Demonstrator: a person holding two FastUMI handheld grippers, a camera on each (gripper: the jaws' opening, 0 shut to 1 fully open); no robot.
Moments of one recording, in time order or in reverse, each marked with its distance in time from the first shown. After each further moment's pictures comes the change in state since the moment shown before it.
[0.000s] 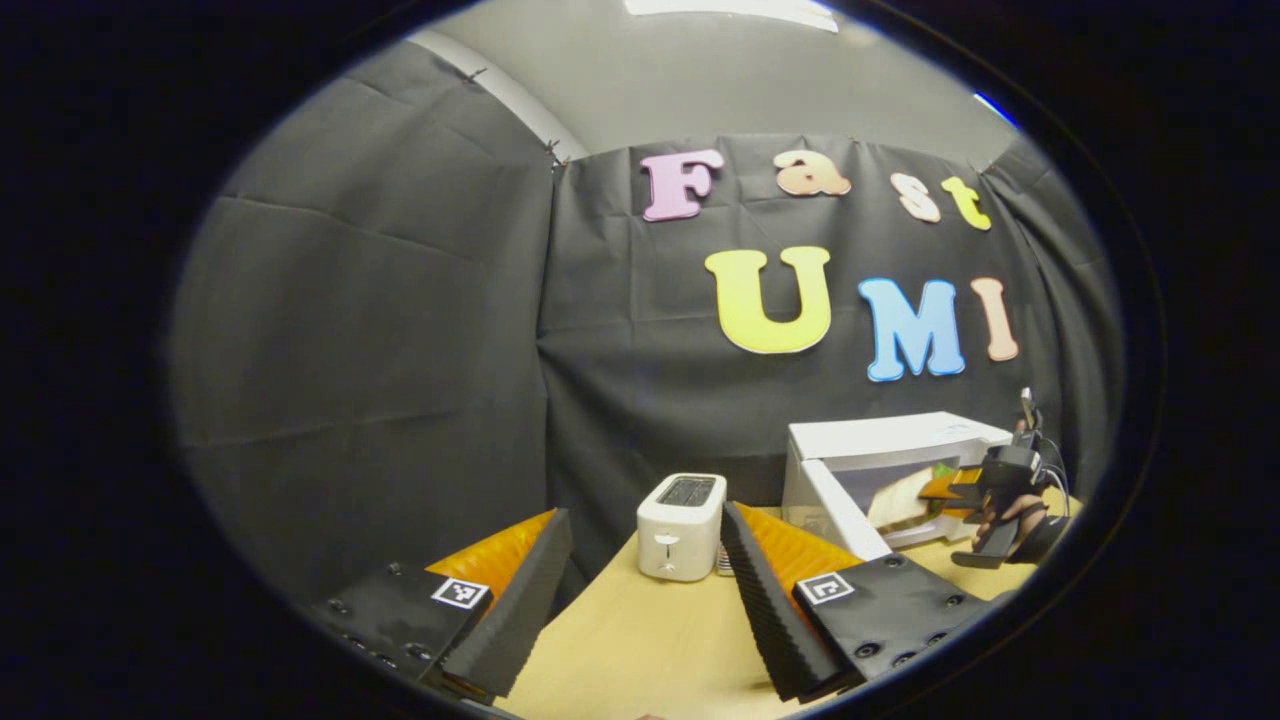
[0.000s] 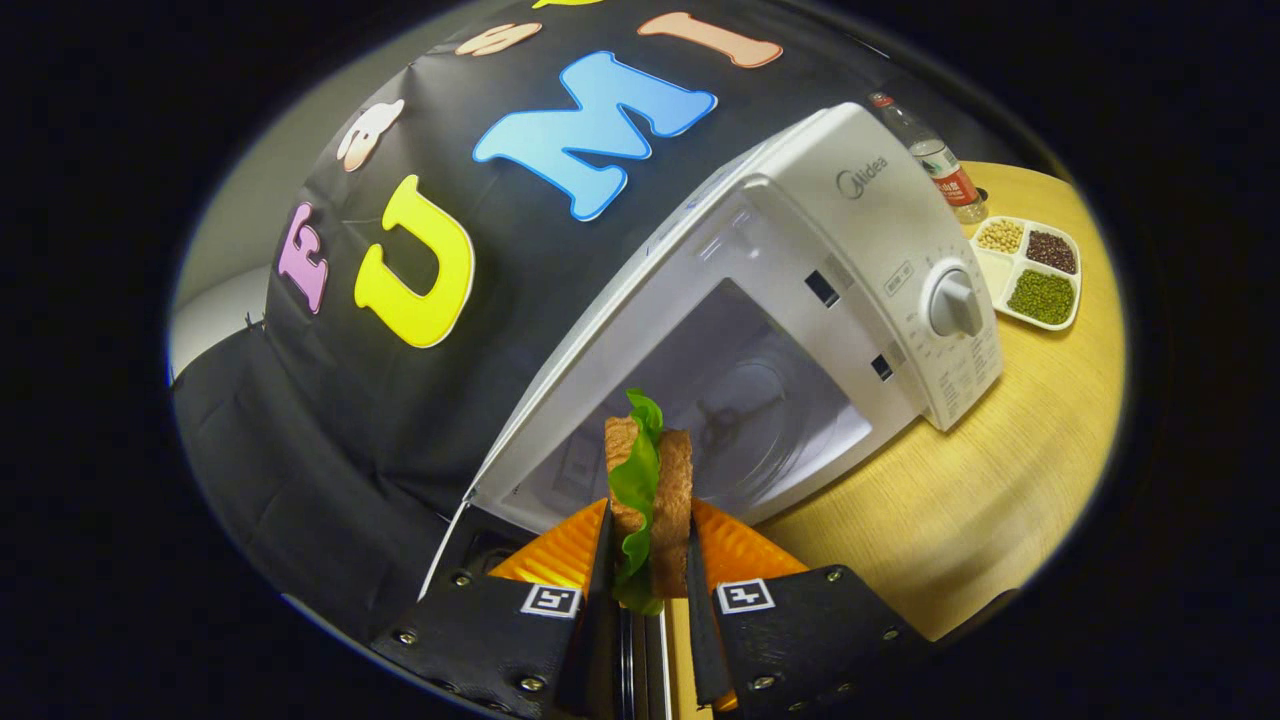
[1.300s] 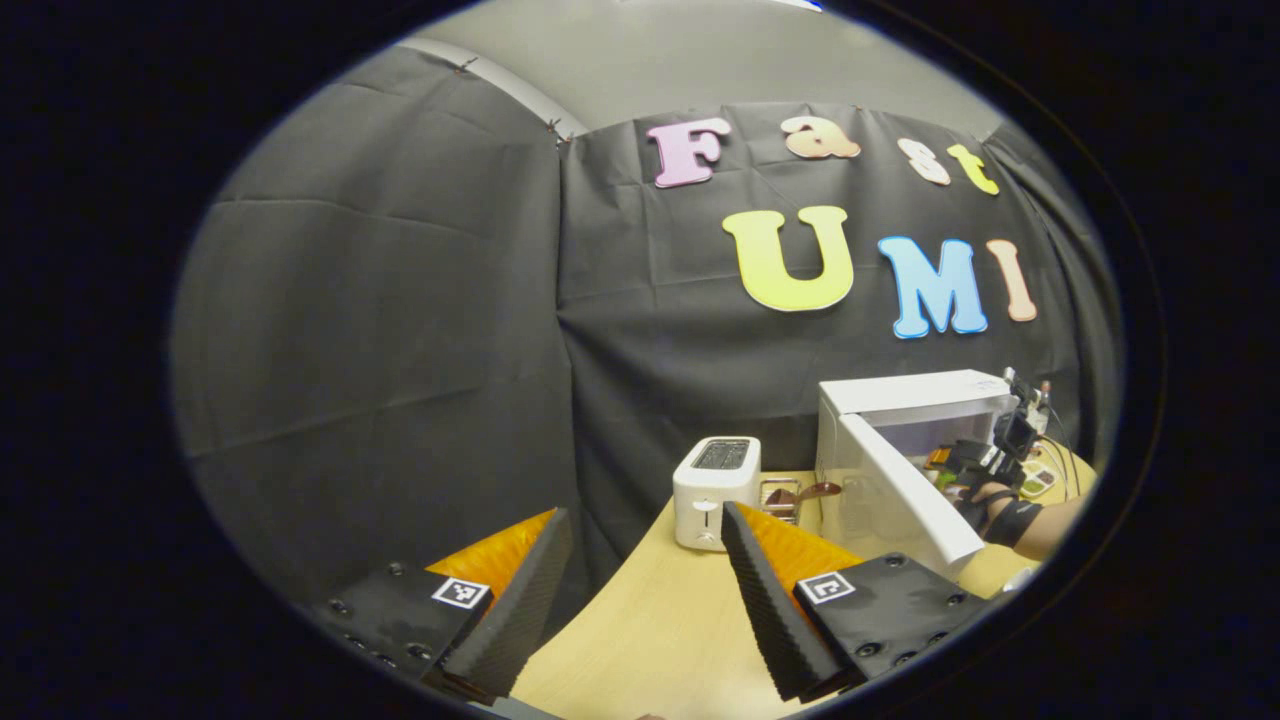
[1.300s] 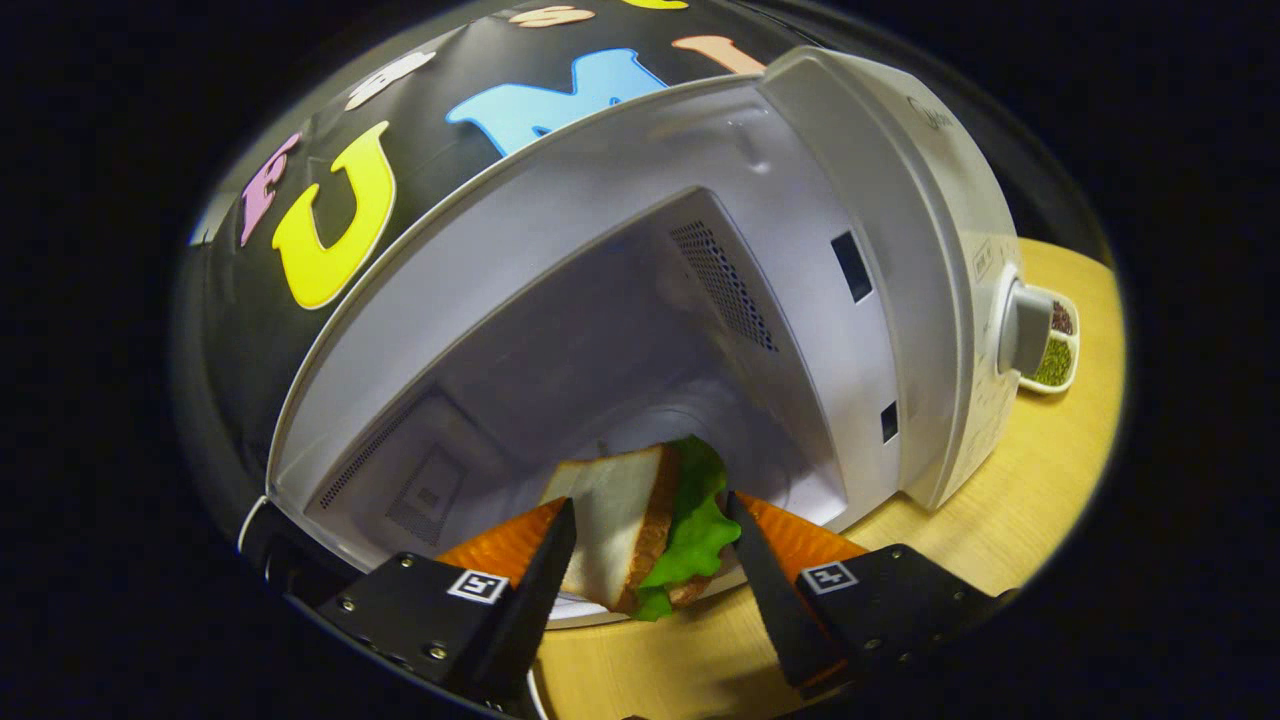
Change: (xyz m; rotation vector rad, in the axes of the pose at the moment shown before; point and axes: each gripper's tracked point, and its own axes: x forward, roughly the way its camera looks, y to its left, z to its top) left arm 0.003 0.021 -0.035 0.039 0.080 0.049; right arm 0.076 -0.071 0.019 -0.265 -0.173 -0.294
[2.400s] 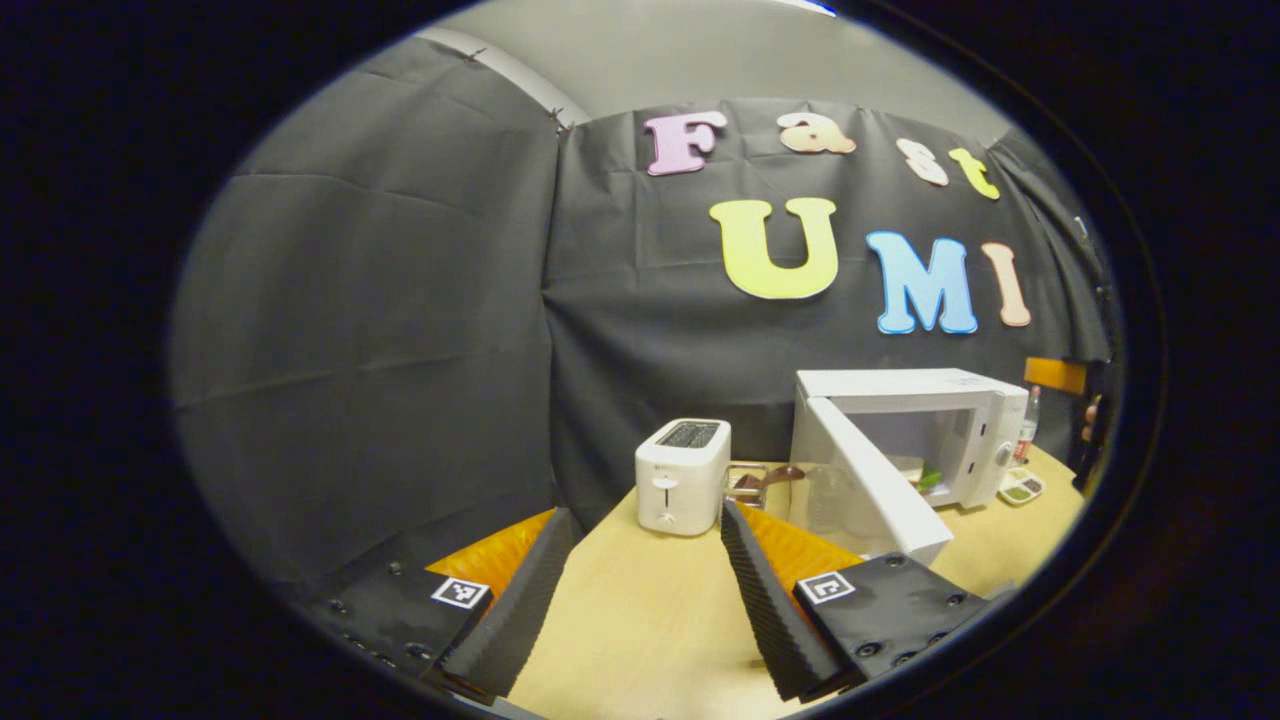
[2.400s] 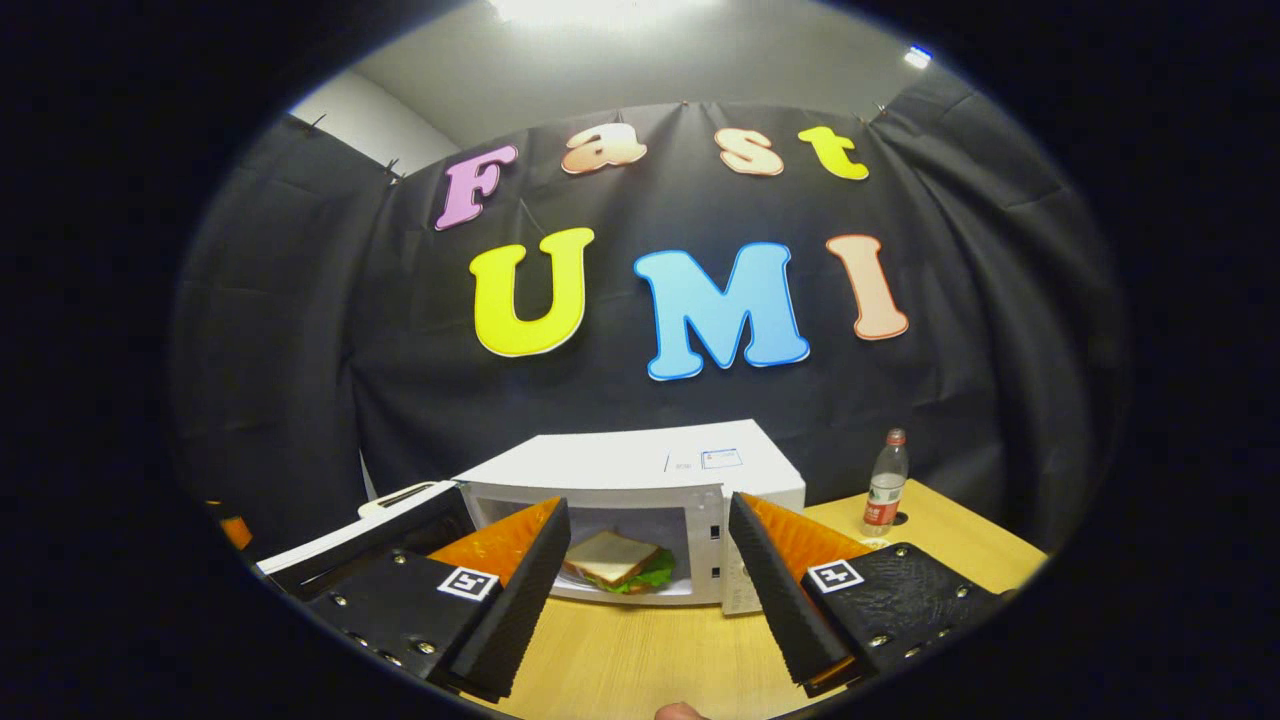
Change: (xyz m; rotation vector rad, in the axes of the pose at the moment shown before) left arm -0.003 -0.055 -0.045 -0.052 0.031 -0.018; right arm -0.274 -0.010 0.139 -0.455 -0.329 0.216
